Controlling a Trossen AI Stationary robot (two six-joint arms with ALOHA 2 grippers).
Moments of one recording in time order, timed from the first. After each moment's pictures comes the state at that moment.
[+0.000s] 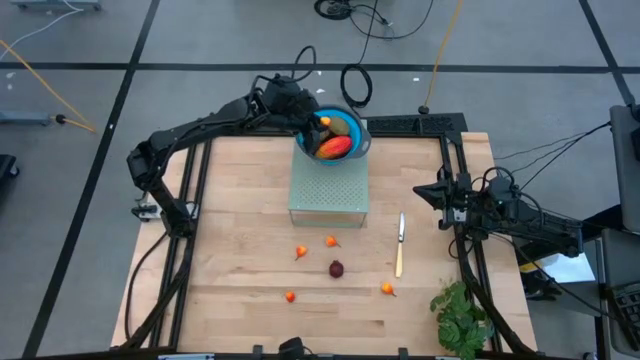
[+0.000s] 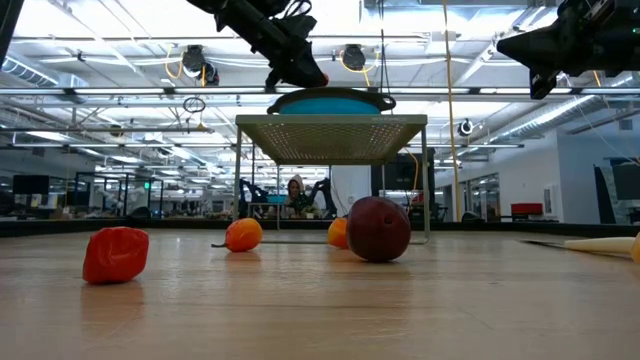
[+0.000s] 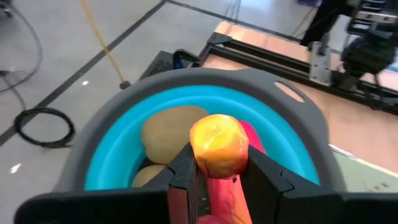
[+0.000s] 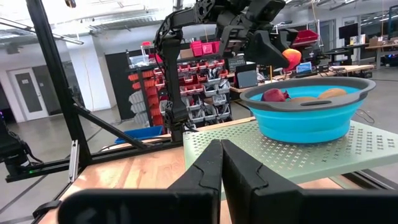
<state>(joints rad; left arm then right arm) 0.52 1.69 1.60 -0.46 0.18 0.01 -0.23 0.02 0.21 -0.05 -0.10 0.19</state>
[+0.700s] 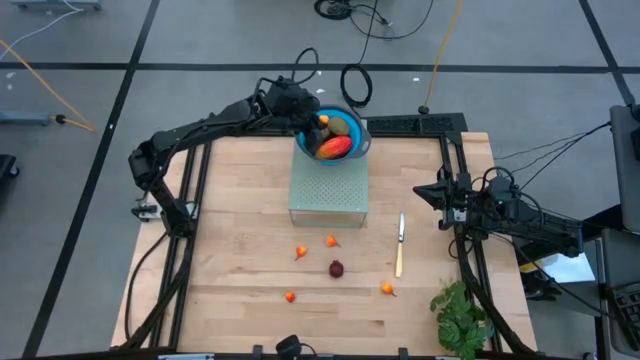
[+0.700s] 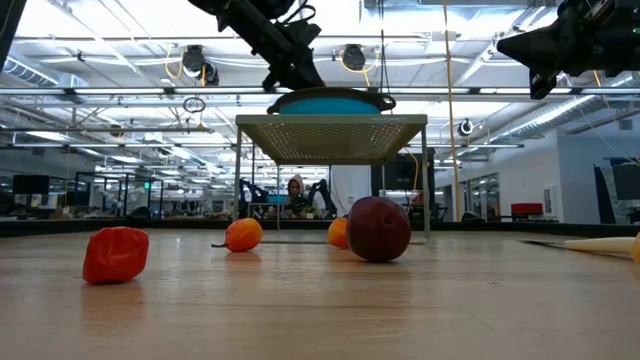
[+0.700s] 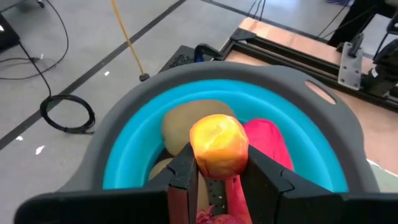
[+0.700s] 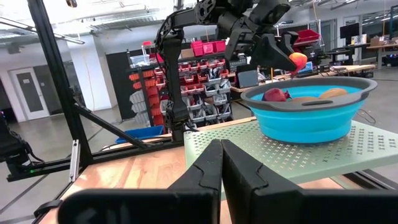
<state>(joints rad) 0.51 1.70 1.60 -0.46 0.07 -0.03 -0.23 0.02 0.21 -0.05 -0.10 0.19</state>
